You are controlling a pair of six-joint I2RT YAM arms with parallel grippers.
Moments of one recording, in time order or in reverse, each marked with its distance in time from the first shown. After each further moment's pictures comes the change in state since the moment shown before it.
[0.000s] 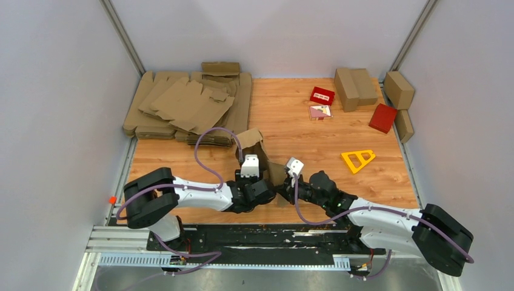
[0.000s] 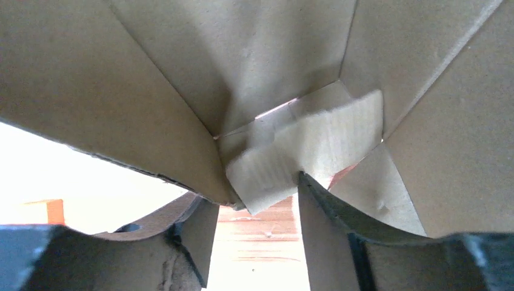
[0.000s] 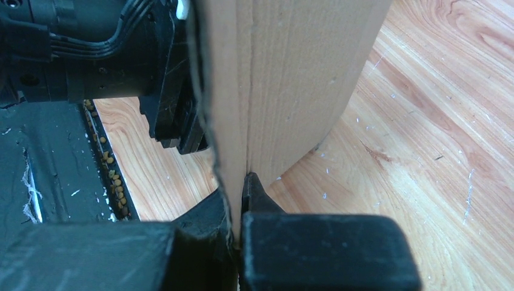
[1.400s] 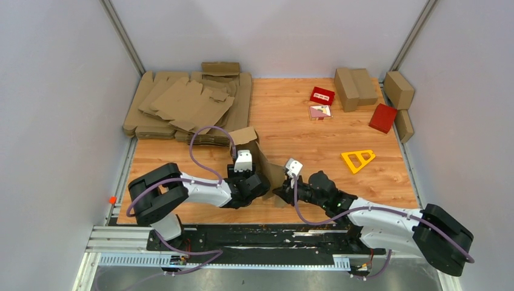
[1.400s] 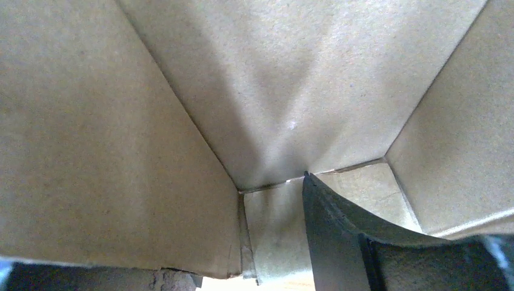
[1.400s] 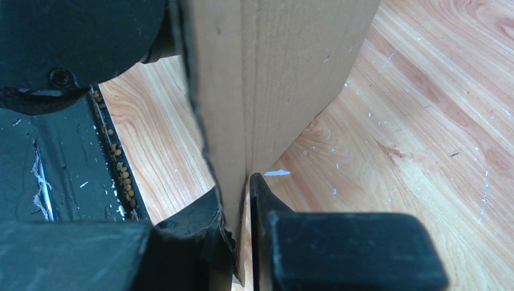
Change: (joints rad) left arm 0.109 0.048 -0.092 0.213 -0.121 0.110; right arm 0.004 0.001 0.006 -0.024 -0.023 0.008
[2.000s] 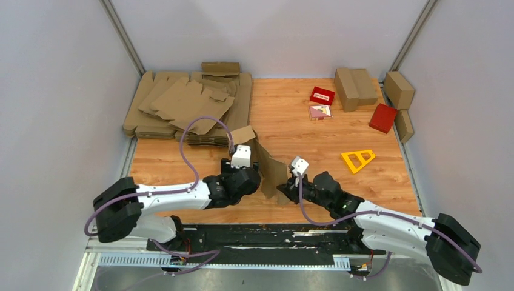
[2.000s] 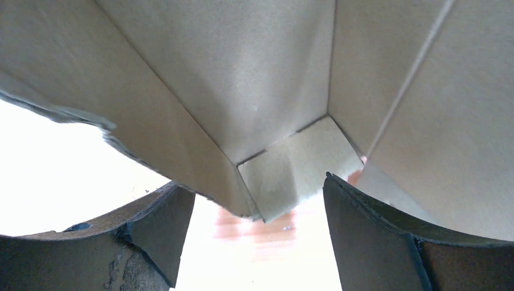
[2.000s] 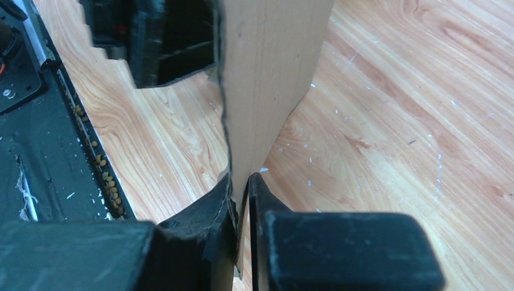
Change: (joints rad) left arm -0.013 -0.289 0.011 -0.171 0.148 0.185; right arm 0.000 -0.114 0.000 -0.096 0.084 -0.002
